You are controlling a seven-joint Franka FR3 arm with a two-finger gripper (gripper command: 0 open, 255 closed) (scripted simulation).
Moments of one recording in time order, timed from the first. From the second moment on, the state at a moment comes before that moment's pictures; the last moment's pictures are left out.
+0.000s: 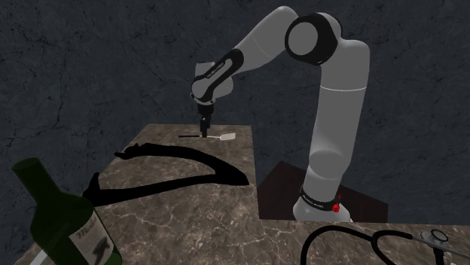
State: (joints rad) arm 0.08 0.11 -0.09 -2.16 0.06 2.32 -0.64
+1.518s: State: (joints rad) arm 0.08 0.11 -0.09 -2.15 0.06 2.32 -0.64
